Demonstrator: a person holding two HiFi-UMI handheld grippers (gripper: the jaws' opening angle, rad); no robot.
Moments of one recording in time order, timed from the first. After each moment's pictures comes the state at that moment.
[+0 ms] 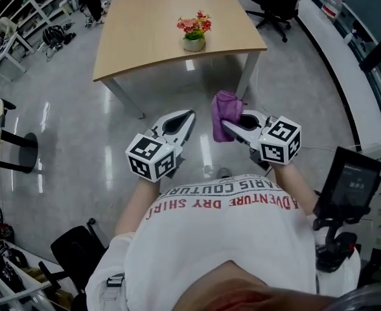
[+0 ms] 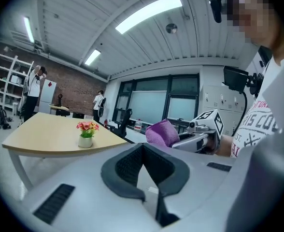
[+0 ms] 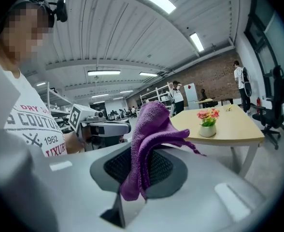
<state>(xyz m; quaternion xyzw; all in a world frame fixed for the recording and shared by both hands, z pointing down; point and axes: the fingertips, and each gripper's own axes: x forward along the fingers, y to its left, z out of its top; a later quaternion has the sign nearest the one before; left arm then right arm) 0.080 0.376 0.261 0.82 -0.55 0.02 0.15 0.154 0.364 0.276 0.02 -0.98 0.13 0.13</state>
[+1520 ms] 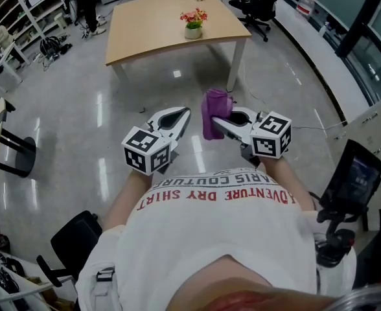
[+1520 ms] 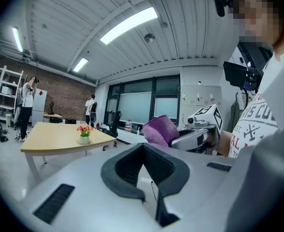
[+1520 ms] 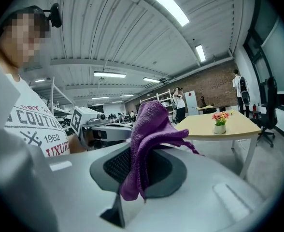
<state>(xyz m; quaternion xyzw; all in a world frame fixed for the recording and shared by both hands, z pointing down) 0.098 0.675 0.227 0.86 -0.51 0.04 0.09 0.162 0.675 0.237 0.05 -0.99 0.11 0.10</state>
